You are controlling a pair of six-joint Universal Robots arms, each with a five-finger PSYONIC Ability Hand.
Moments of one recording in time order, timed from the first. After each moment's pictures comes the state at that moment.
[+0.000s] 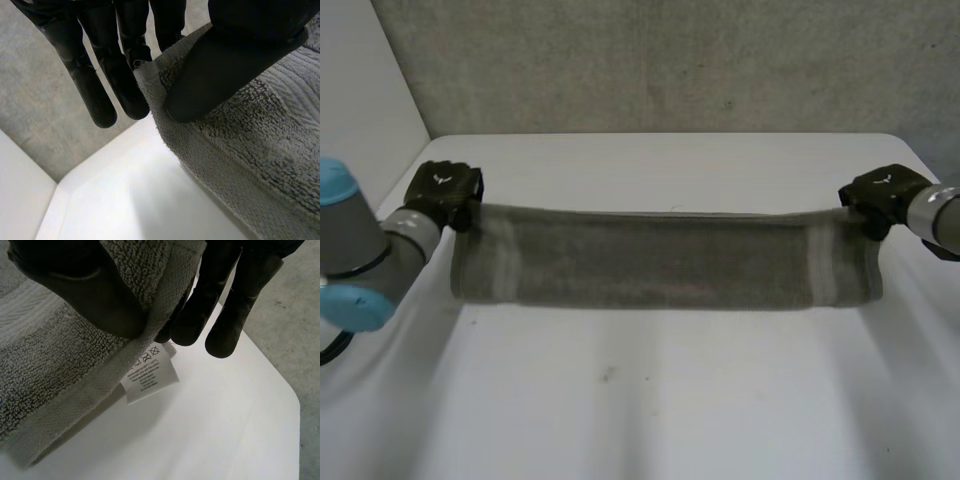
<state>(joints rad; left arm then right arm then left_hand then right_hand) 4.60 -2.24 -1.32 3.45 -1.35 3.49 1.62 -0.81 0.89 0.38 1.27 2.44 1.21 1.22 1.22 1.22 1.04 1.32 1.34 1.34 1.34 1.17</state>
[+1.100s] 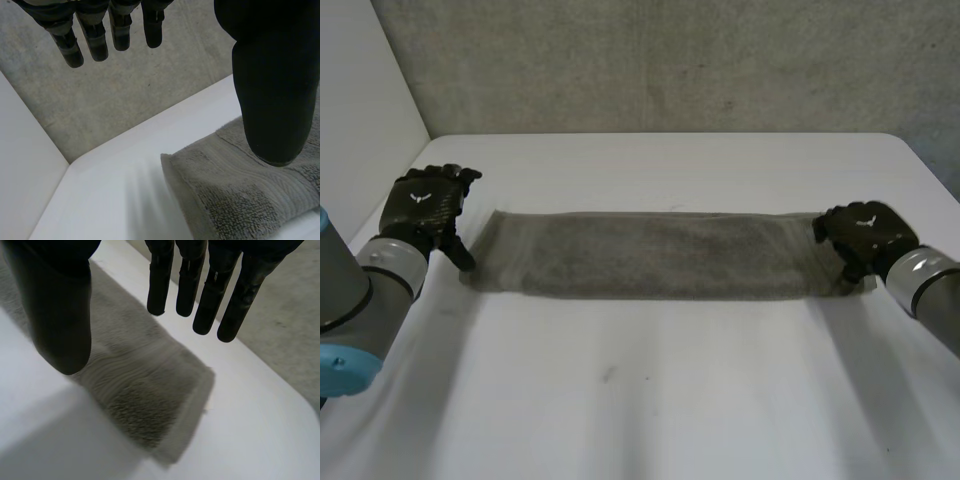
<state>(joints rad) 4.55 -1.89 -1.75 3.53 -1.49 3.36 1.67 -1.16 1.63 -0.11 1.26 2.62 0.17 0.17 0.17 0.17 0.03 0.53 0.53 0.53 0.53 0.36</state>
